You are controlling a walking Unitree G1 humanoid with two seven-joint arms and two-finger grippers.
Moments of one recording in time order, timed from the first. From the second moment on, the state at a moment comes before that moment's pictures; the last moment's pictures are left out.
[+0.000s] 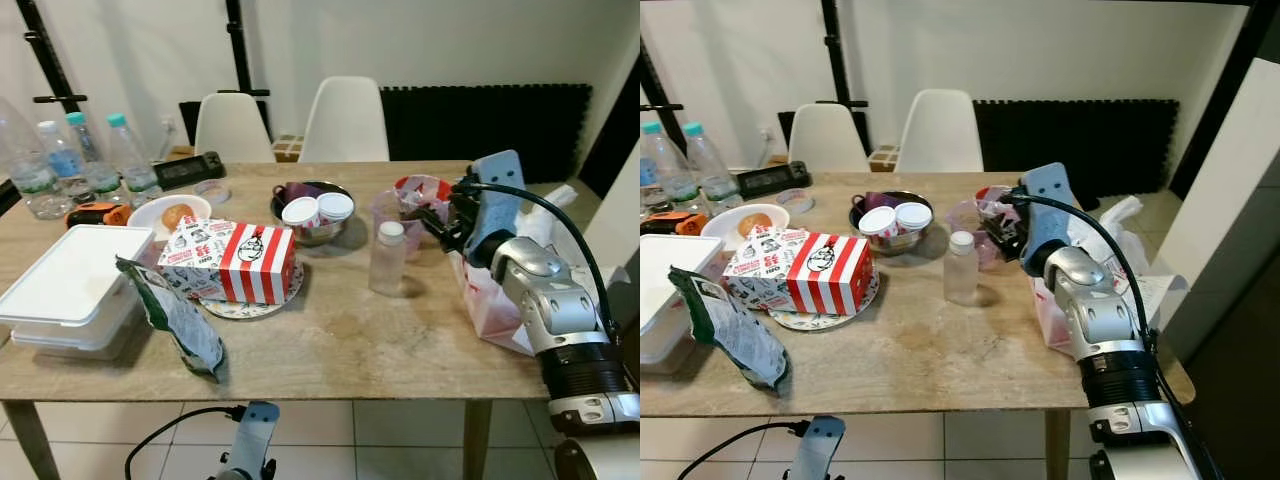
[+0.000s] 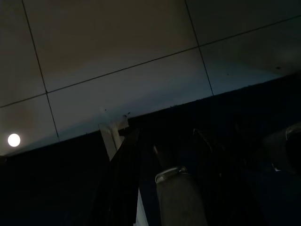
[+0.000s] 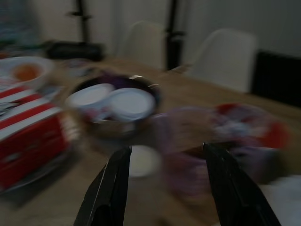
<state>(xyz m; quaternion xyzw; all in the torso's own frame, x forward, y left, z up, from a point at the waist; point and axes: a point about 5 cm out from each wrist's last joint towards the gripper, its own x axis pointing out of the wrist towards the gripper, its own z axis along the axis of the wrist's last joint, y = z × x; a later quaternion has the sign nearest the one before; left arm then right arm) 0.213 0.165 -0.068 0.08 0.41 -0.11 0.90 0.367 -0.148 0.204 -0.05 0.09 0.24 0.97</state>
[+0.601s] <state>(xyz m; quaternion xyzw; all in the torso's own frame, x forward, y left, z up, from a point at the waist) 0.214 0.165 -0.068 0.08 0.41 -0.11 0.90 0.367 -0.134 0.173 0.00 0.12 0.24 0.96</state>
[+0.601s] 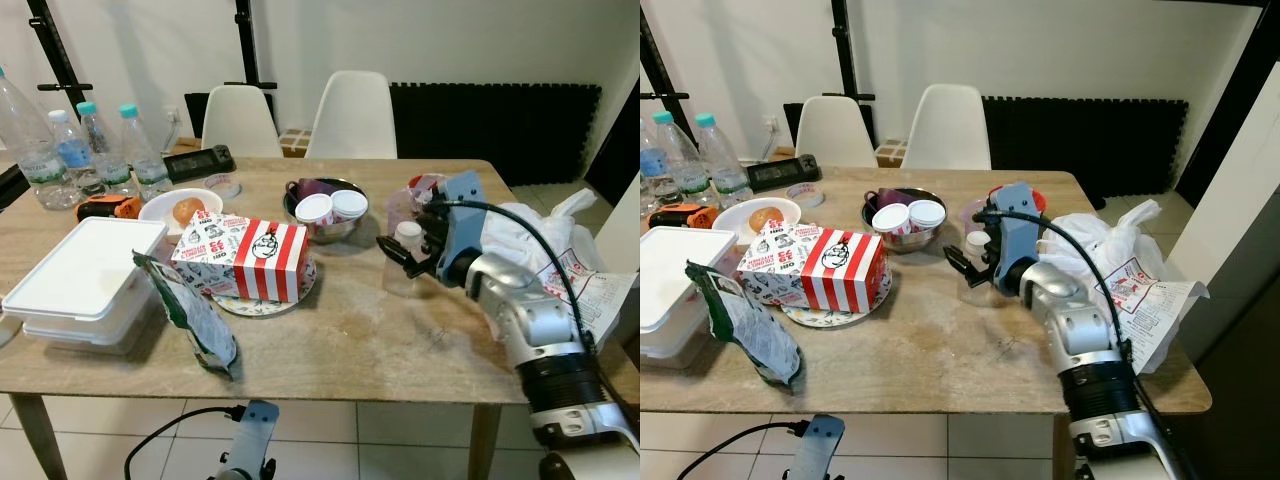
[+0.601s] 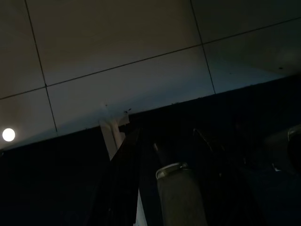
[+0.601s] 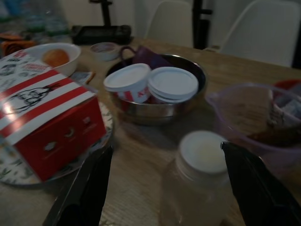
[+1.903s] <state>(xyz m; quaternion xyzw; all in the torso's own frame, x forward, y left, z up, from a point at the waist) 0.210 0.169 -0.070 0.07 0.42 -0.11 0.90 0.393 -0.131 0.167 -0.01 0.17 0.20 0.97</state>
